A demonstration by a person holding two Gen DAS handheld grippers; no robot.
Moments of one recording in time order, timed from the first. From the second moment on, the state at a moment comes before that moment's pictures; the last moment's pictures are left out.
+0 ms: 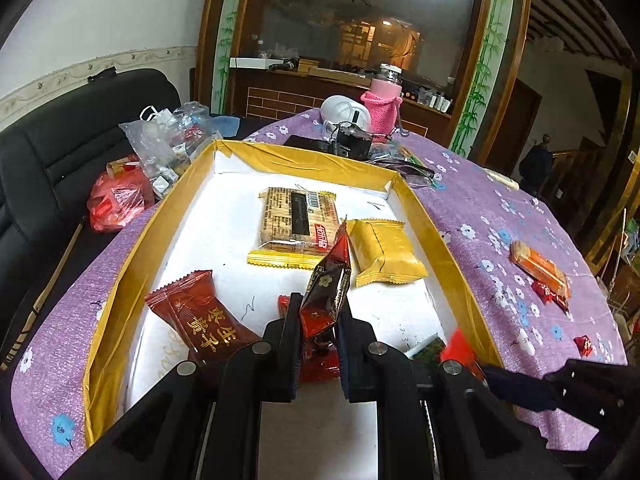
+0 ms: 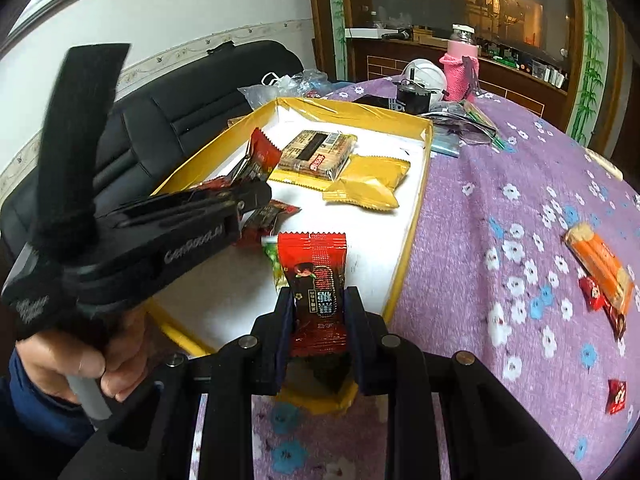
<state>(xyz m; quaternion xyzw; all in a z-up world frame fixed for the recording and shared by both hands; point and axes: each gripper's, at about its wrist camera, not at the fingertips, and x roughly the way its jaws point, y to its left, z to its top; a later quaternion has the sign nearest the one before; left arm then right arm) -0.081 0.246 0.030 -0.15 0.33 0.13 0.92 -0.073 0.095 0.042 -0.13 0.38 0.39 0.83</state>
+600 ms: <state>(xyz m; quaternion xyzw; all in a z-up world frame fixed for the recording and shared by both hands) -0.082 0.248 0.029 -0.13 0.35 0.13 0.92 -0.075 0.122 0.038 -0.16 0.35 0.38 0.84</state>
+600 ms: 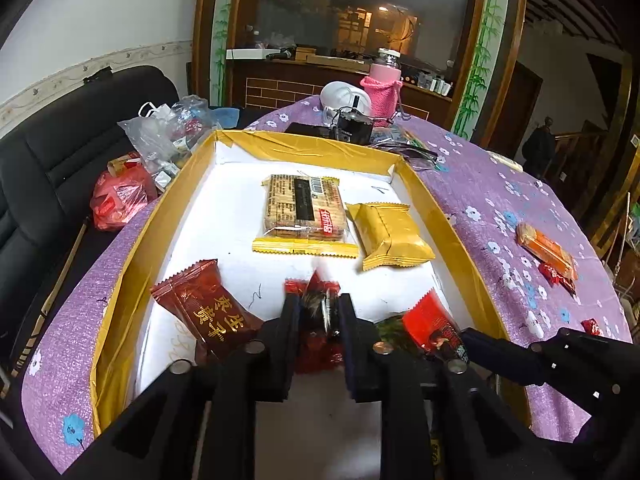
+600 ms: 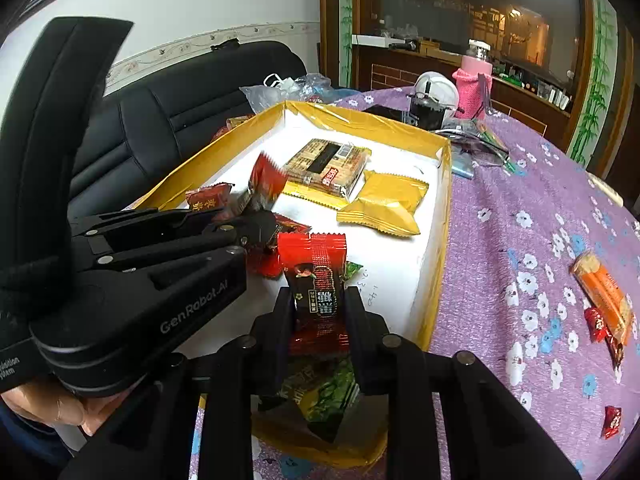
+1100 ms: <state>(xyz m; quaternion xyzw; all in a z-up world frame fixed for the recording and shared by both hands) -0.088 0.241 0.050 -0.12 0.33 0.13 0.93 -0.084 0.094 0.060 -0.14 0.33 0.39 0.85</state>
